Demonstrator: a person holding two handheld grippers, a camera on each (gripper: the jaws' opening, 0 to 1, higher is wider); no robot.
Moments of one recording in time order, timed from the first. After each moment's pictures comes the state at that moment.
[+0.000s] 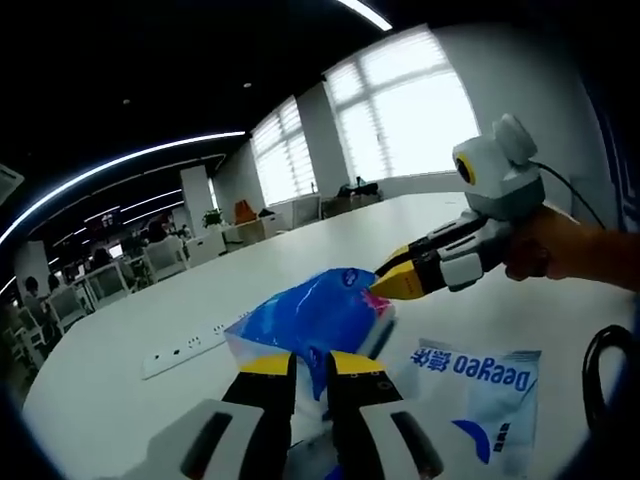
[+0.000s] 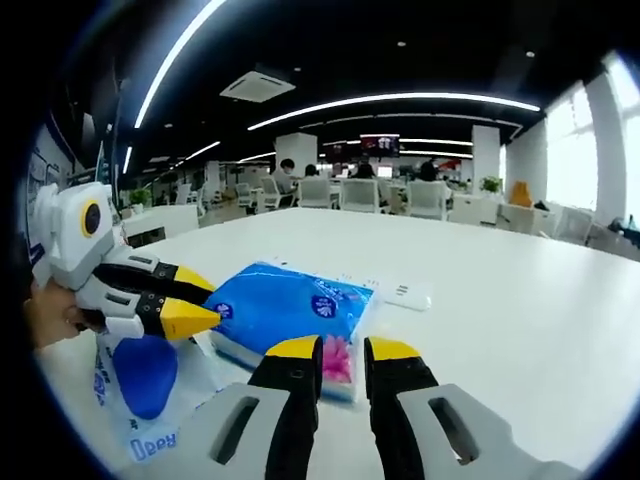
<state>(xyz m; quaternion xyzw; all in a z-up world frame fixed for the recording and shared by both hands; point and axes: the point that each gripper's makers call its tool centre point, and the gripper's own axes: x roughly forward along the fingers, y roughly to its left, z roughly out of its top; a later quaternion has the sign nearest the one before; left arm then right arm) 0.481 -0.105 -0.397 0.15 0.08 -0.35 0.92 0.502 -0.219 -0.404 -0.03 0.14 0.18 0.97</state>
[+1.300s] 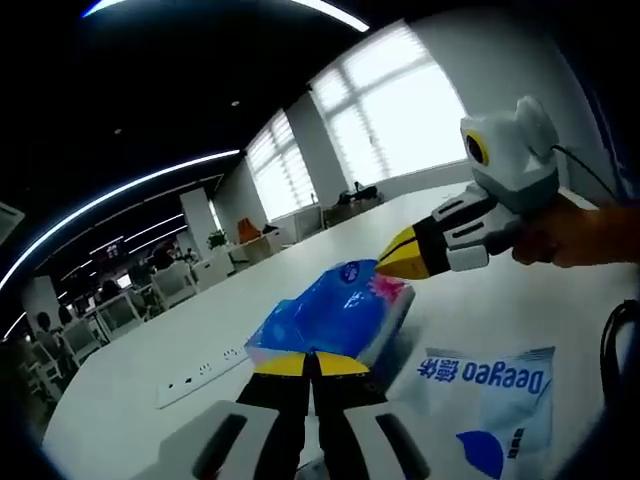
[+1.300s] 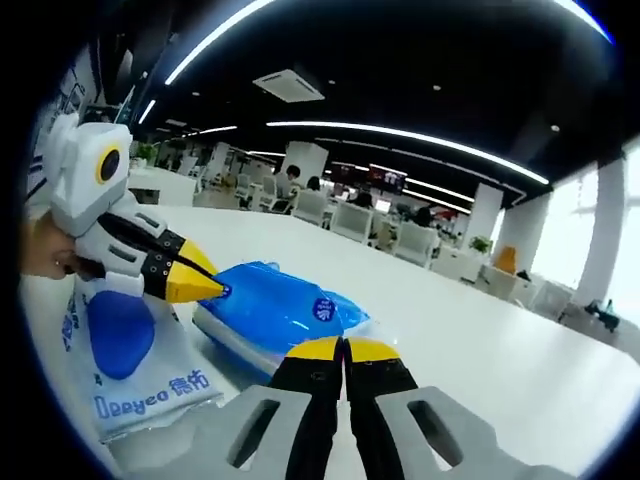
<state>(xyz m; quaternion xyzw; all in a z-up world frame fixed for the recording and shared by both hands) 0.482 -0.120 -0.385 0.21 0.03 -0.35 0.92 0.480 -0.224 -0.379 -0.18 0.06 0.16 0.97</state>
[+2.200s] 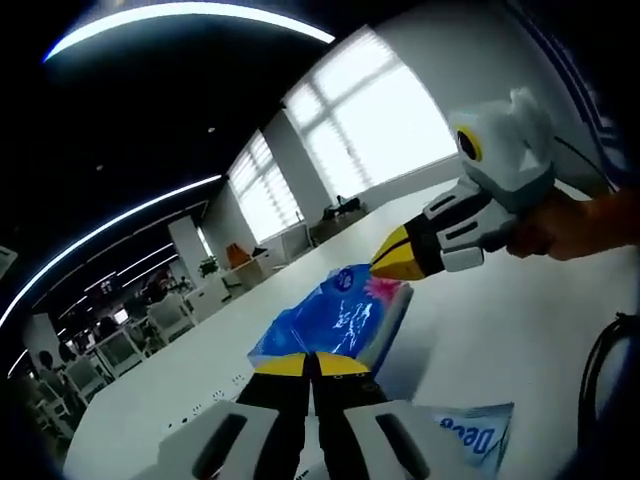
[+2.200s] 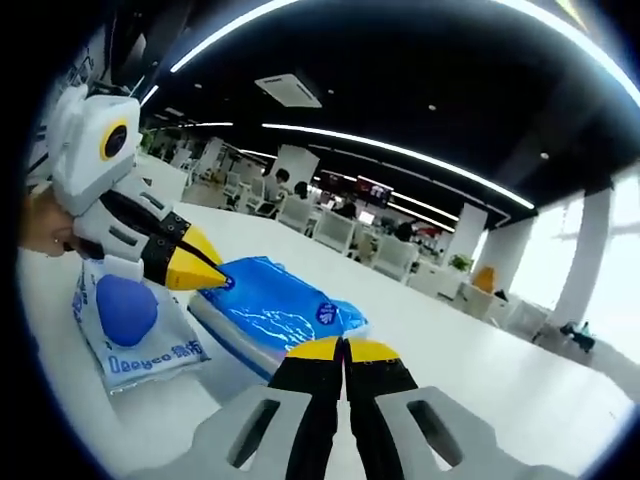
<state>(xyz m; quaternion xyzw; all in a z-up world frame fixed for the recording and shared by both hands) 0.450 -0.161 -0.355 0.24 -0.02 -0.37 0.90 0.448 -0.268 -0.352 -0.20 0.03 0.13 0.97</state>
